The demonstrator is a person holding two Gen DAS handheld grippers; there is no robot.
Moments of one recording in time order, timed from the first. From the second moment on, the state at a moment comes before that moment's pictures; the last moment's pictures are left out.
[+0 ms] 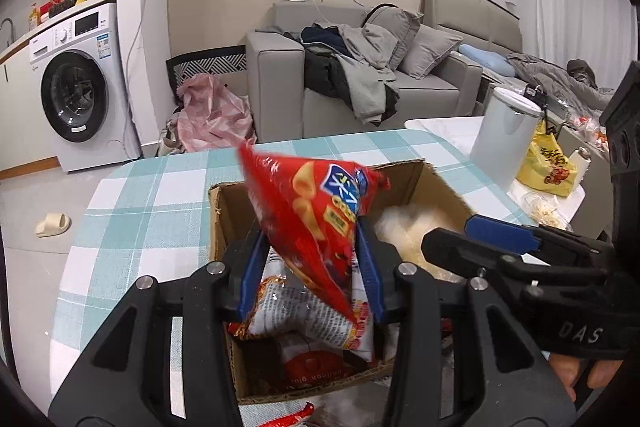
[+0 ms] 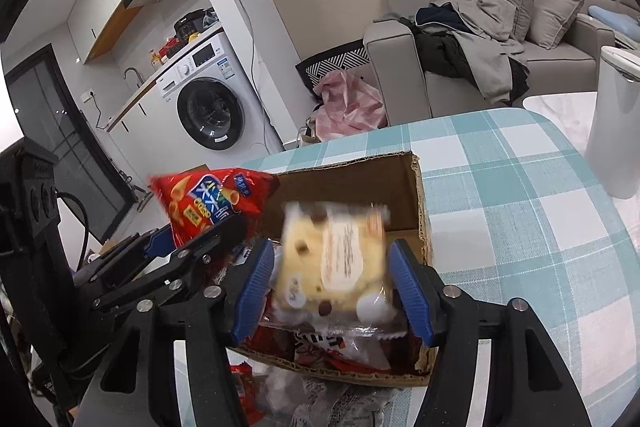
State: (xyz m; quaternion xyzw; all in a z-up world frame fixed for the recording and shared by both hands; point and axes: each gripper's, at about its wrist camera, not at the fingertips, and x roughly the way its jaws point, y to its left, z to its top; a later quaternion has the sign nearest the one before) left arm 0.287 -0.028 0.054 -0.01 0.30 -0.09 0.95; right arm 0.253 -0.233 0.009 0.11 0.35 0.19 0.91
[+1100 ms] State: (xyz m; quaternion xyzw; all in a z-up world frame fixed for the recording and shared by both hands) left arm 0.125 0.029 0.030 -0.05 0.33 -0.02 0.94; right arm 0.142 -0.268 -0.025 0.03 0.37 0.21 0.90
